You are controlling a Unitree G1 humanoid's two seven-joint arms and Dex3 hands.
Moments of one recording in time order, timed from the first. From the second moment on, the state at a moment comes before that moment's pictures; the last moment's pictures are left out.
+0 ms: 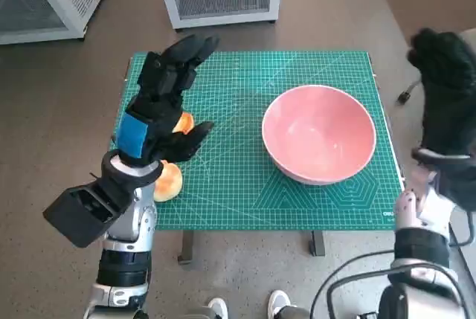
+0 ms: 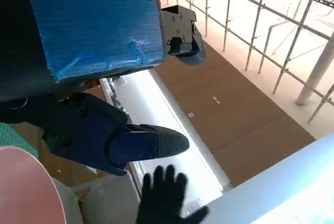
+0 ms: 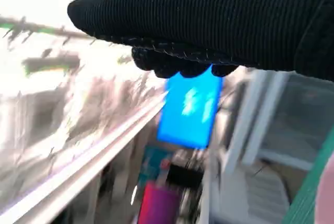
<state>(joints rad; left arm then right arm) -0.50 0.12 0.07 0.17 -0.23 -0.53 -0.38 -0.79 -0.31 -0.39 0.99 0.36 -0.72 0.39</state>
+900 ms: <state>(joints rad) -0.46 0.14 0.08 0.16 -0.23 -0.53 -0.38 -0.86 -0.26 -0.52 1.29 0.42 -0.38 0.36</state>
